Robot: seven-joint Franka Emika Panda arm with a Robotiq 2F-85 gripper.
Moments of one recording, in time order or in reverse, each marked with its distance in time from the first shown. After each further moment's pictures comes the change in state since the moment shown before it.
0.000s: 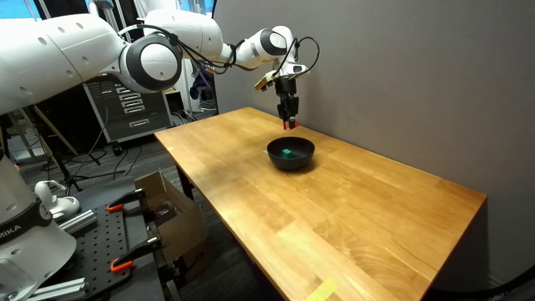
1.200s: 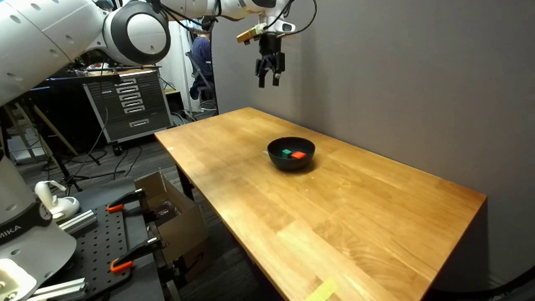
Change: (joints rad) arm -0.005 -0.224 0.130 0.028 0.108 -0.261 -0.198
